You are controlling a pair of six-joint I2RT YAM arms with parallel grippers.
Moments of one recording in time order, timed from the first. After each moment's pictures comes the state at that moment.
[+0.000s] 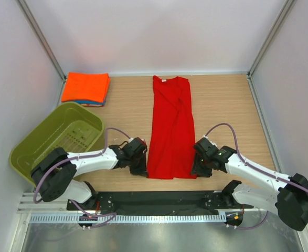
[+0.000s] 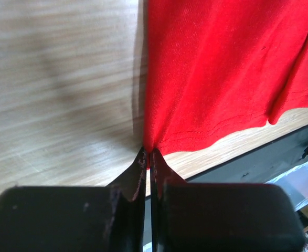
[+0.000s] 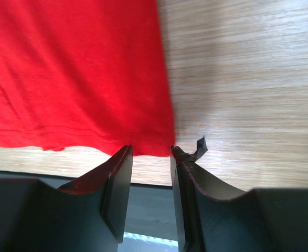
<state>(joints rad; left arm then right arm) -0.89 1.42 0.63 -0.33 0.17 -0.93 0.69 1.03 0.51 -0.72 0.00 0.94</state>
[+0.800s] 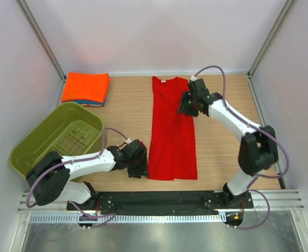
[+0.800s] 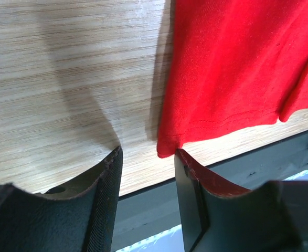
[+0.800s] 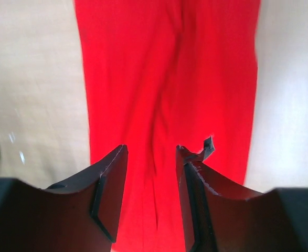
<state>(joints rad) -0.93 1.35 0.62 -0.42 0.09 -0.98 0.42 1.61 1.28 -0.58 0.01 0.57</state>
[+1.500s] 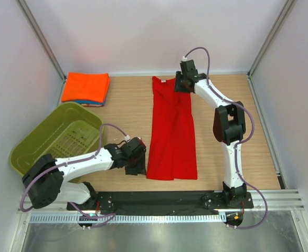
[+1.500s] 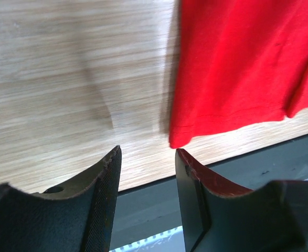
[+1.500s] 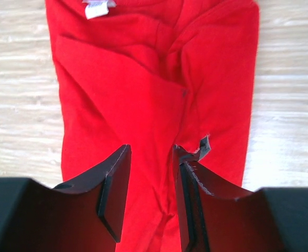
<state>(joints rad) -0.93 1.30 0.67 -0.54 0.03 -0.92 0.32 2.25 1.98 -0.52 0.06 0.37</state>
